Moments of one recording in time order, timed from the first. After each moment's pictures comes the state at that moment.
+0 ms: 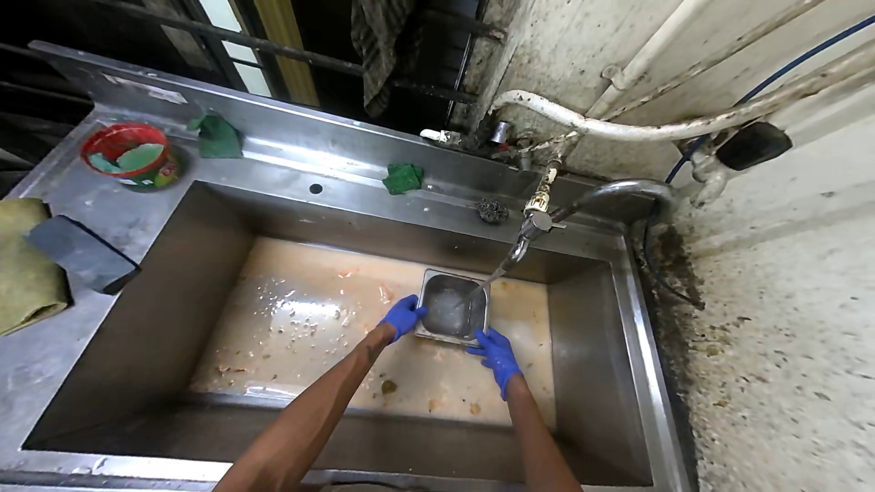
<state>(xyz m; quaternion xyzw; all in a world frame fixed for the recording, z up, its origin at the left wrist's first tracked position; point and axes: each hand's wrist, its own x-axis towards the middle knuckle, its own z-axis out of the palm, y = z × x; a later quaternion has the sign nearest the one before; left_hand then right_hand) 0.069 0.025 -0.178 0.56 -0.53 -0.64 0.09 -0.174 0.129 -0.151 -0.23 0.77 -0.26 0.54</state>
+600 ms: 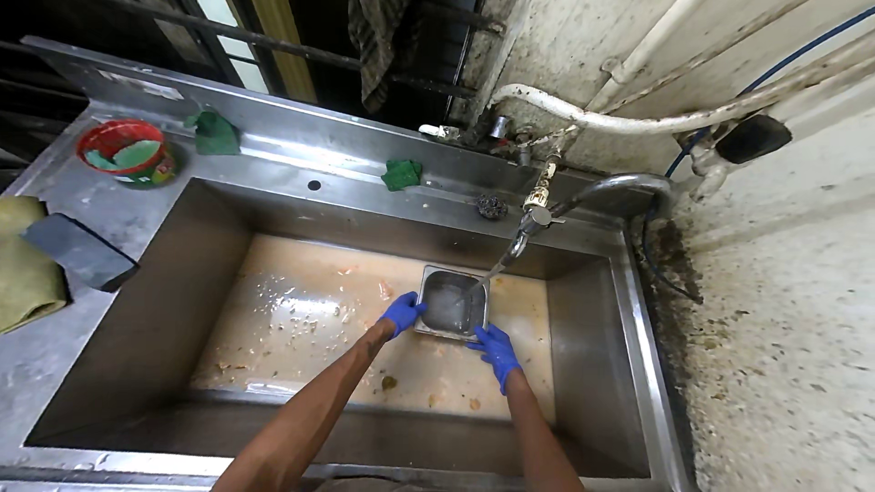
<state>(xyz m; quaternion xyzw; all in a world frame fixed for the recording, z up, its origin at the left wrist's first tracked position) 0.070 0.023 -0.190 0.56 -0.53 -0.64 0.09 -0.172 0.128 -0.151 -0.23 0.77 -0.27 0.53</state>
